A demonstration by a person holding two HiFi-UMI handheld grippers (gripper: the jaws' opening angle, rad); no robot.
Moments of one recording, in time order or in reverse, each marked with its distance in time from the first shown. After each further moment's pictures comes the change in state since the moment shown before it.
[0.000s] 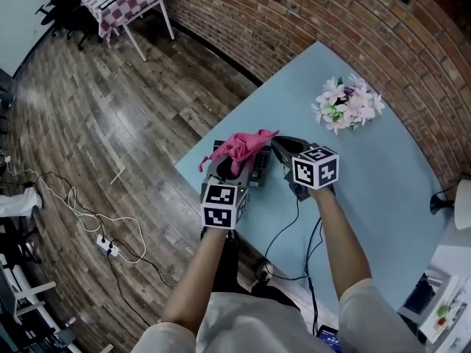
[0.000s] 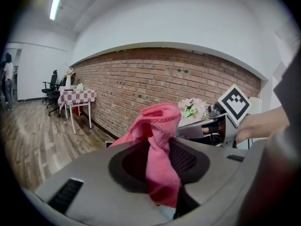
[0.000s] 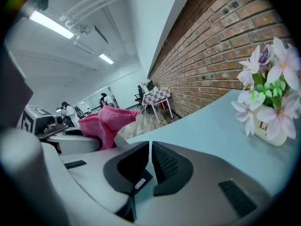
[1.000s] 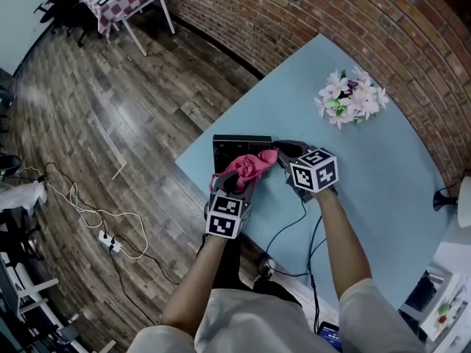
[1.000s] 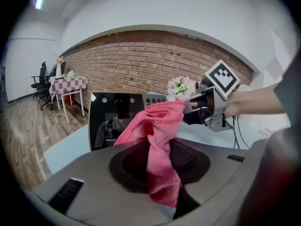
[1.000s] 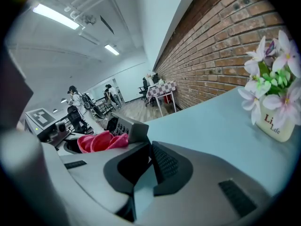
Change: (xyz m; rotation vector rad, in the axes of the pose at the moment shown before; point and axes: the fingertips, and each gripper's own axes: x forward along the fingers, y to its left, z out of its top) left arm -0.005 -0.026 -0.084 0.029 0.171 -0.099; right arm 0.003 0.007 -0.034 -0.067 0.078 0.030
